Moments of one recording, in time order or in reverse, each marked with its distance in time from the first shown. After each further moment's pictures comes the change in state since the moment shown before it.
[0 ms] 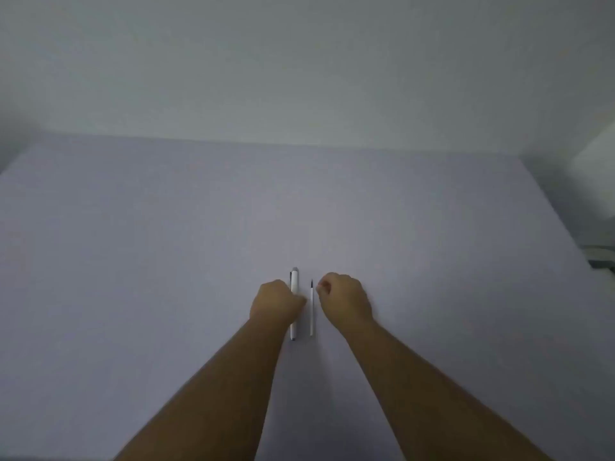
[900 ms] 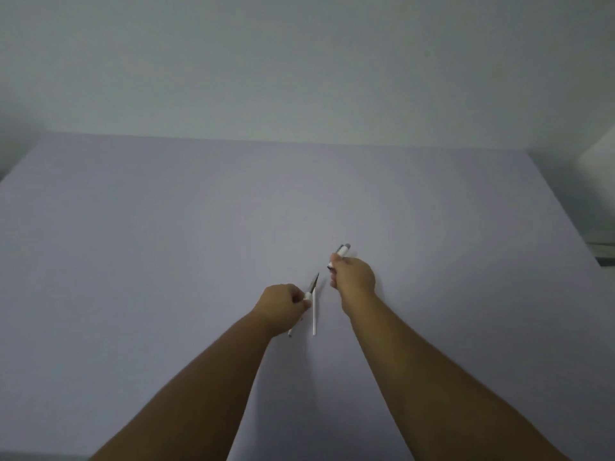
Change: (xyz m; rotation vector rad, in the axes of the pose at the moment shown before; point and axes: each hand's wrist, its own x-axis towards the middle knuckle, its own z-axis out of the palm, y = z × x) left_hand -0.011 -0.008 -0.011 0.019 -0.087 0.267; right_hand 0.028 -0.014 -0.016 0.778 0.063 0.424
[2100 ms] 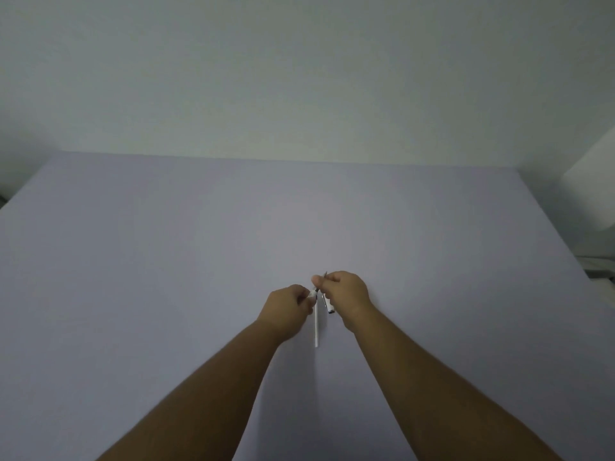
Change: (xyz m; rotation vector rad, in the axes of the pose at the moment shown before) left_hand -0.009 0.013 -0.011 -0.129 0.088 0.092; right_hand -0.018 -0.004 -0.005 -0.115 -0.237 -0.170
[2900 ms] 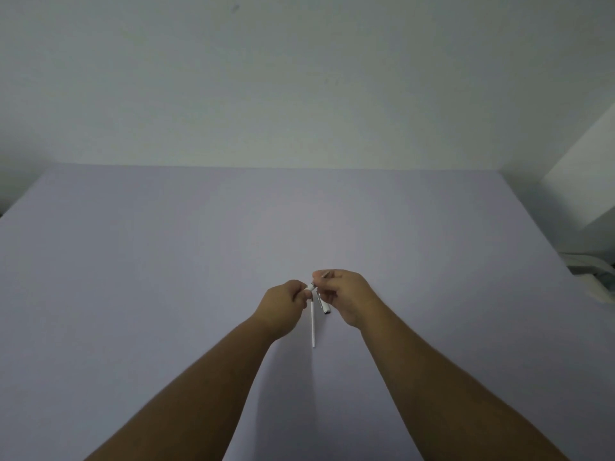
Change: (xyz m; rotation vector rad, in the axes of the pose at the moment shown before) left_hand -0.006 0.008 -0.013 -0.010 0.018 0.086; right_hand -0.006 -0.004 -0.014 0.499 -0.155 0.089
